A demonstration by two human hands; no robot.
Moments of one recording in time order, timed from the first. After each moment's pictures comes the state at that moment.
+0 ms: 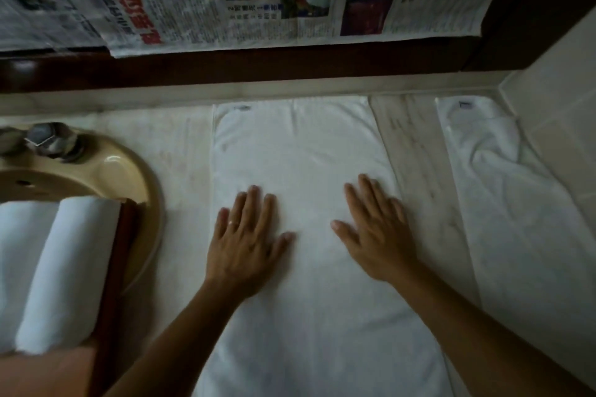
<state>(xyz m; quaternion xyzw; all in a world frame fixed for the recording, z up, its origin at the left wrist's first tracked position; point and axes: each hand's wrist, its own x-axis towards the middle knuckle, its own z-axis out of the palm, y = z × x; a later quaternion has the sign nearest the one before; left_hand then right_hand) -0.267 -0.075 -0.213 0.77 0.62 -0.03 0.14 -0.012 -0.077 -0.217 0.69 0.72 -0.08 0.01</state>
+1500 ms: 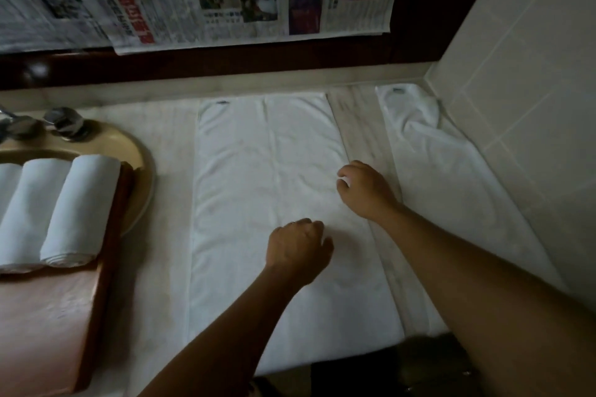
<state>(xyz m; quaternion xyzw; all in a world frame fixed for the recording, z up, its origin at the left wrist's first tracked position) -0.141 -0.197 -0.154 0.82 0.55 0.00 0.18 0.040 -0.121 -0.176 0.70 0.68 -0.16 -0.13</state>
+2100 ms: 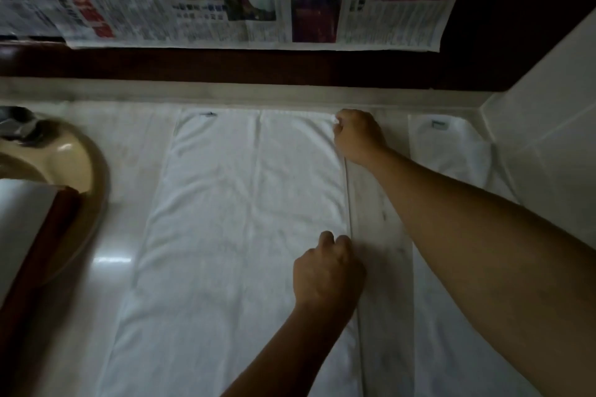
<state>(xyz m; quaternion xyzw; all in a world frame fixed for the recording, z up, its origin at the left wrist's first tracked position) -0.023 -0.099 -0.157 0.69 0.68 0.03 0.25 0.072 0.126 -0.190 0.68 0.69 -0.17 -0.15</state>
